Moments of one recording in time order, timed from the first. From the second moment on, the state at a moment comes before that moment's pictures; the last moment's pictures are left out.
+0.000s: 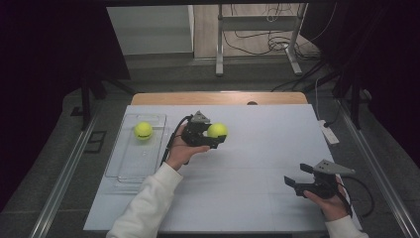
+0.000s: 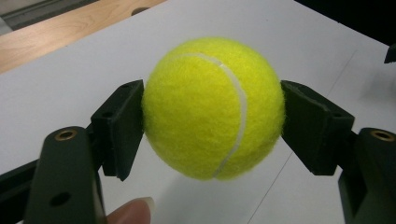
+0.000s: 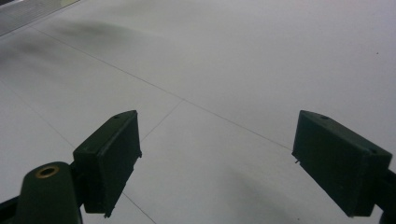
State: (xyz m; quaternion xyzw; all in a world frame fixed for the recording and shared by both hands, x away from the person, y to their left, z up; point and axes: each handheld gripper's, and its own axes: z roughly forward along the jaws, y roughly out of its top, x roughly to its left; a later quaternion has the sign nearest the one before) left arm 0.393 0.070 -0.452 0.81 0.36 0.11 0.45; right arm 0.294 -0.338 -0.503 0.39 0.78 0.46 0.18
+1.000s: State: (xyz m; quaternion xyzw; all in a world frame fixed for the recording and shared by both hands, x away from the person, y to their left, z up) left arm 0.387 0.098 -0.430 0.78 0.38 0.13 0.48; right arm 0.293 -0.339 -0.502 0.39 0.78 0.46 0.18
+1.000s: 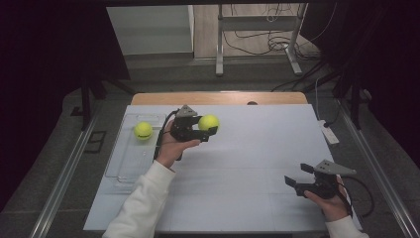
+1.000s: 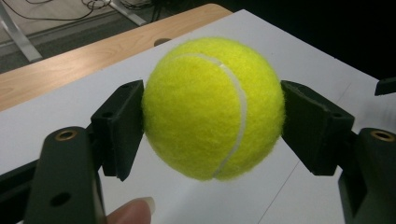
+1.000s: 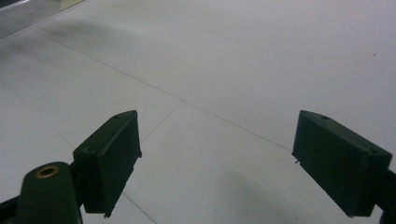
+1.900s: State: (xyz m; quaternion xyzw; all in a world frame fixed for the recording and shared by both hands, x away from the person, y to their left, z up) left arm 0.384 0.120 -0.417 0.76 0.39 0.15 0.50; right arm 0.293 -0.339 -0.502 0.39 0.78 0.46 0.18
